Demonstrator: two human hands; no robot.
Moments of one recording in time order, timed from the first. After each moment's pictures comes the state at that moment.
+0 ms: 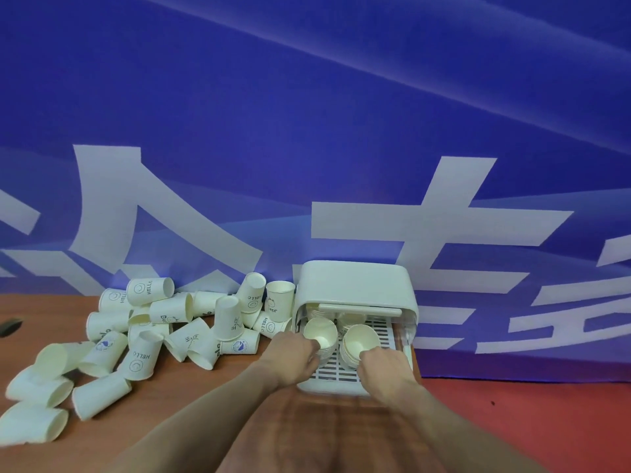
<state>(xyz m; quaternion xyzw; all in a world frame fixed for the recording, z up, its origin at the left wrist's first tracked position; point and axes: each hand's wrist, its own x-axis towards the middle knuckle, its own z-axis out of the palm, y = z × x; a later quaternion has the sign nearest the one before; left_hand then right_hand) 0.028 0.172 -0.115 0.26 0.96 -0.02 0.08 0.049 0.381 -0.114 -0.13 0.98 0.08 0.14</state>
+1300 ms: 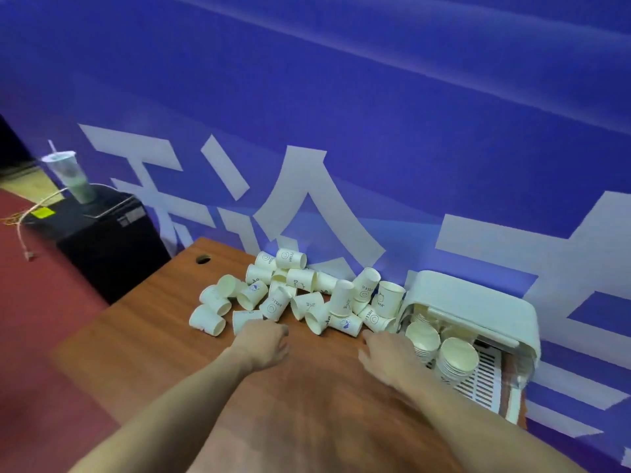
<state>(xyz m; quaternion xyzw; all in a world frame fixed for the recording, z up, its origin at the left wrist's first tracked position) 0.187 -0.007 -0.053 -0.07 0.99 -0.07 0.10 0.086 0.238 -0.065 -0.34 0.94 -0.02 0.07</state>
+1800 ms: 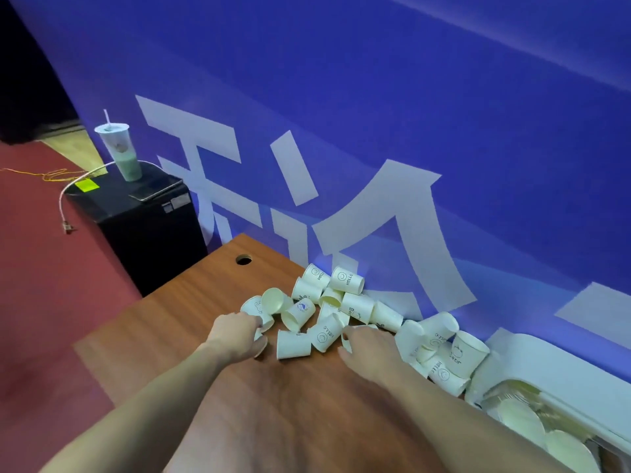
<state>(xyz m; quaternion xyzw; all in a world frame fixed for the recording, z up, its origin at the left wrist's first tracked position) 0.192 -0.217 -0.078 -0.22 0.97 -0.02 0.10 0.055 0.022 -0.066 -0.42 0.90 -0.02 0.08</state>
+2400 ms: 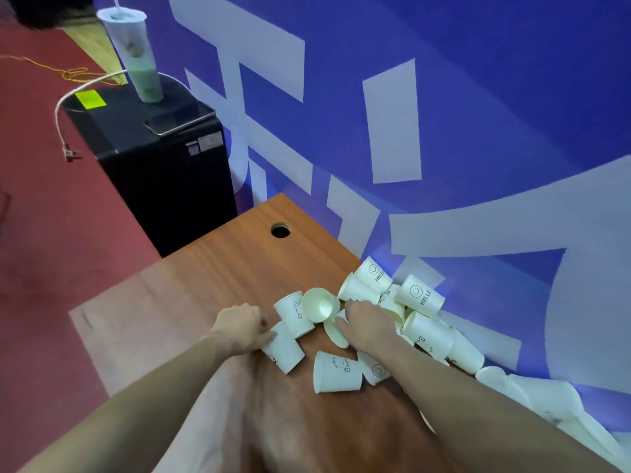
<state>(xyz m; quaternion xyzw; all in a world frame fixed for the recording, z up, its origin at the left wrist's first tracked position) 0.164 -0.364 -0.199 -0.28 0.93 0.14 0.17 -0.015 -0.183 -0.152 -0.42 0.89 0.03 0.17</state>
